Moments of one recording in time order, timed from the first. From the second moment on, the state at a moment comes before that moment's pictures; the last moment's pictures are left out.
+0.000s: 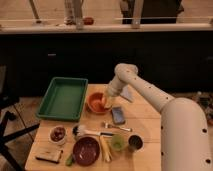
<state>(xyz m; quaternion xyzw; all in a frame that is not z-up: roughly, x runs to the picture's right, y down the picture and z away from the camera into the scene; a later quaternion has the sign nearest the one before) 0.012 0.076 0.903 -0.35 -0.24 0.01 0.90</state>
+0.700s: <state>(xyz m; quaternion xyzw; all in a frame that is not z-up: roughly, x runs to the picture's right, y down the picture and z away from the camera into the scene) 0.002 0.066 0.897 -0.34 -0.25 0.00 0.91</state>
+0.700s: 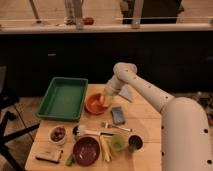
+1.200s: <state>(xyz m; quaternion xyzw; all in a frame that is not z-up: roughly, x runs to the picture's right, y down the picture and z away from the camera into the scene) -0.001 0.061 0.897 -0.33 -0.27 0.02 0.91</state>
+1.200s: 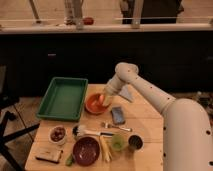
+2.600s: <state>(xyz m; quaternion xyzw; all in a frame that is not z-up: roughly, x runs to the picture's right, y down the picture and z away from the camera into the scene) -0.017 0.056 0.899 -0.30 -0.35 0.03 0.89</state>
